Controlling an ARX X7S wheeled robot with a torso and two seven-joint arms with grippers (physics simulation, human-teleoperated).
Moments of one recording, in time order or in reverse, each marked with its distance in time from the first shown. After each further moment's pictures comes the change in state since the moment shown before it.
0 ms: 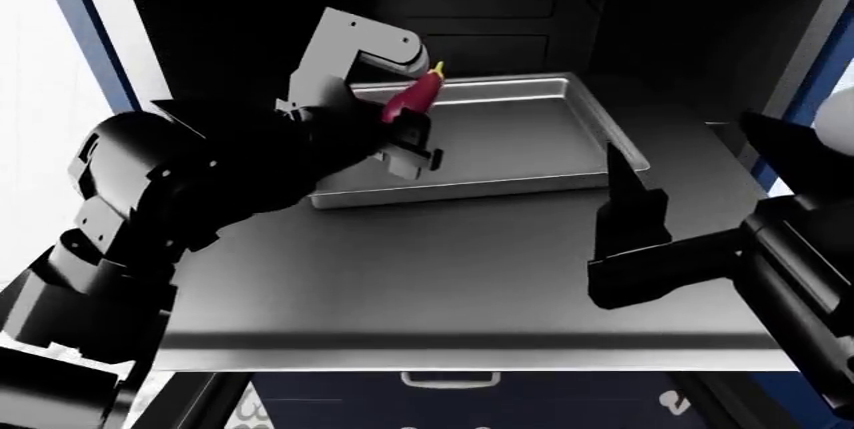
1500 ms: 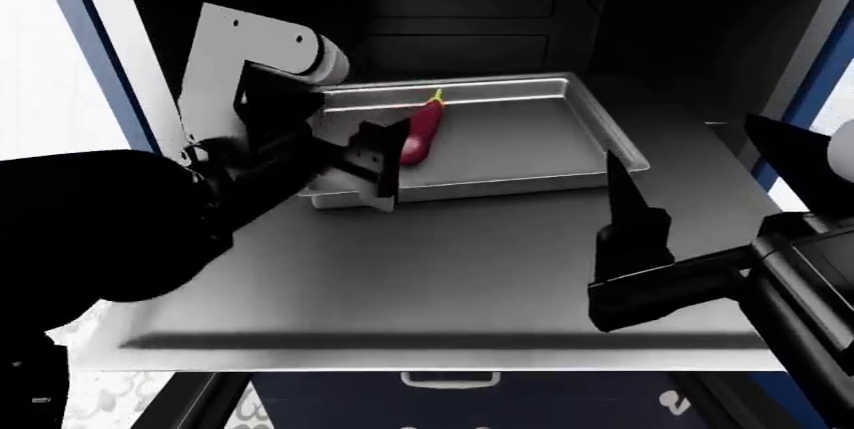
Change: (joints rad) left arm 0.192 -0.199 -0.312 0.510 -0.436 -0.120 -0.311; right arm -0.010 0.017 0.022 -0.061 -0.013 -0.005 0.005
